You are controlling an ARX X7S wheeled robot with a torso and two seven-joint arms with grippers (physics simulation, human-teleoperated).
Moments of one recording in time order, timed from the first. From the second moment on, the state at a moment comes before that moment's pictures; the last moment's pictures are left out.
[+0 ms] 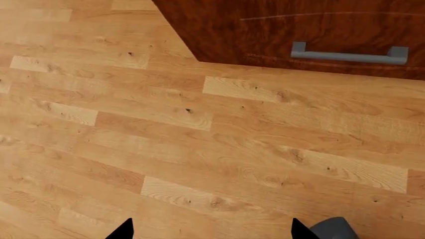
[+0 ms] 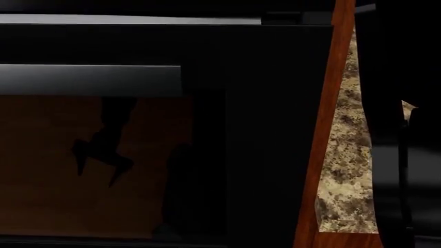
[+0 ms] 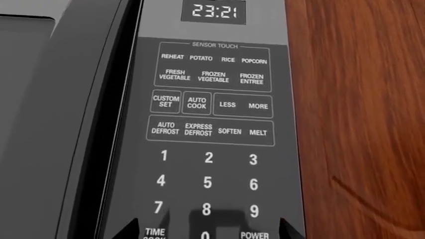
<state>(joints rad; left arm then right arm) -0.05 -0.22 -0.14 -1.31 -0.01 0.20 -0.09 2.12 0.10 -0.54 0.52 0.69 0.74 0.51</state>
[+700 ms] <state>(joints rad) -0.05 -0.22 -0.14 -1.31 -0.01 0.20 -0.09 2.06 0.16 -0.49 0.25 0.84 0.98 0.67</state>
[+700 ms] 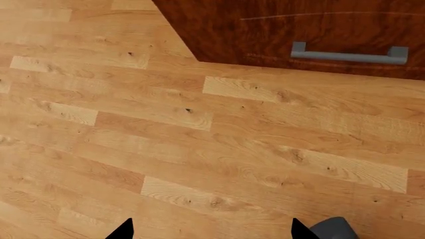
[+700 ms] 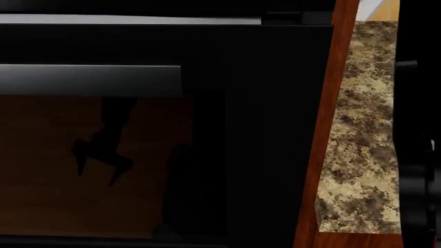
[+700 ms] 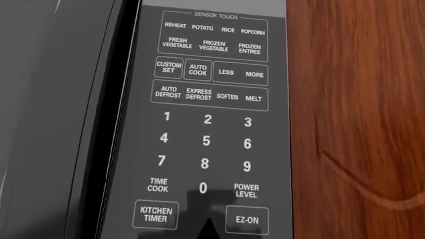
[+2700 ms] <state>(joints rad) -0.05 -0.22 -0.14 -1.31 -0.01 0.20 -0.09 1.97 0.16 -0.62 0.45 0.68 0.84 0.61</state>
